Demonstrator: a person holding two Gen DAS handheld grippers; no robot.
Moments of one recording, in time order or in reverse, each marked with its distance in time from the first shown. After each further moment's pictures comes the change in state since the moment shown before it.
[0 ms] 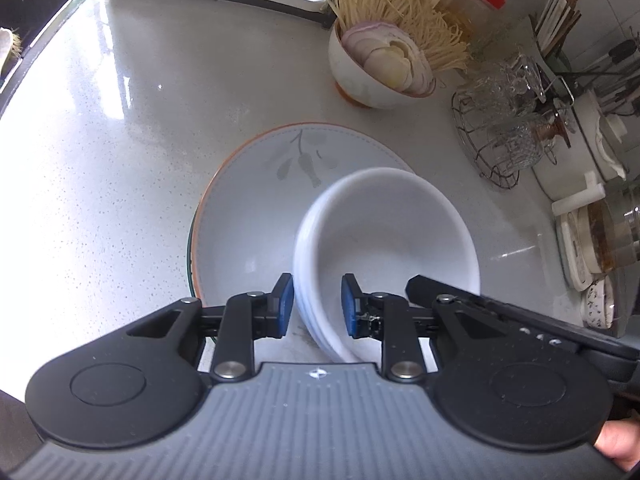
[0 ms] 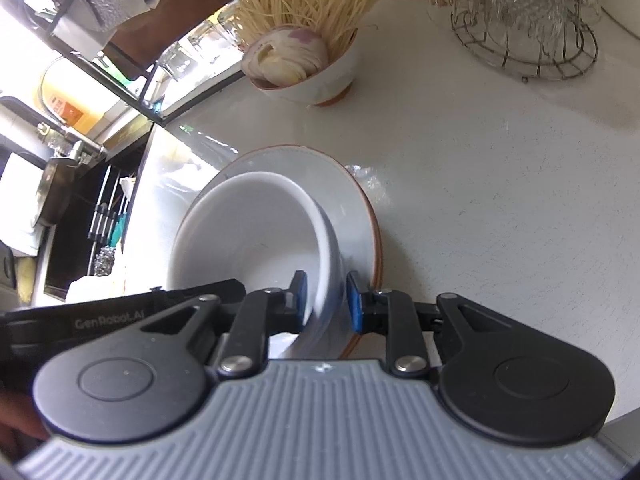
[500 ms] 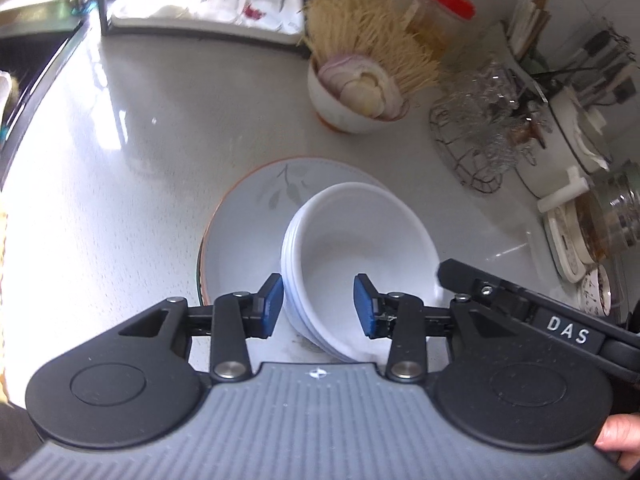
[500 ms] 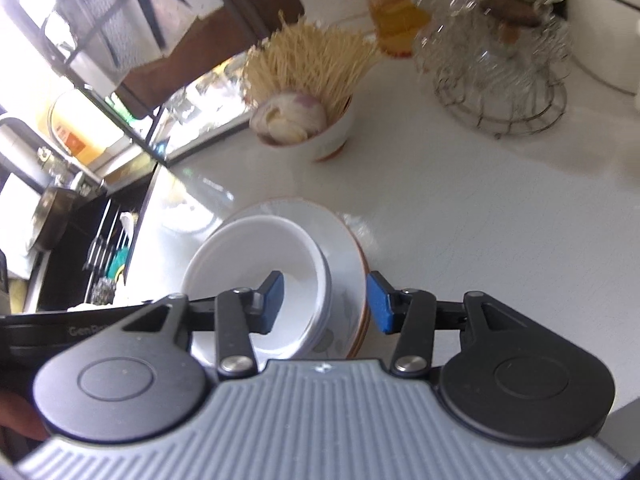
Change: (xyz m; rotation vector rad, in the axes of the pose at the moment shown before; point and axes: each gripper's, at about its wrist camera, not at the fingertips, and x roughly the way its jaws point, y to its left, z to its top) left arm -0.034 -0.004 0.007 0.086 -0.056 -0.021; right arm -0.044 0.011 -0.006 -0.016 -0.185 -0.072
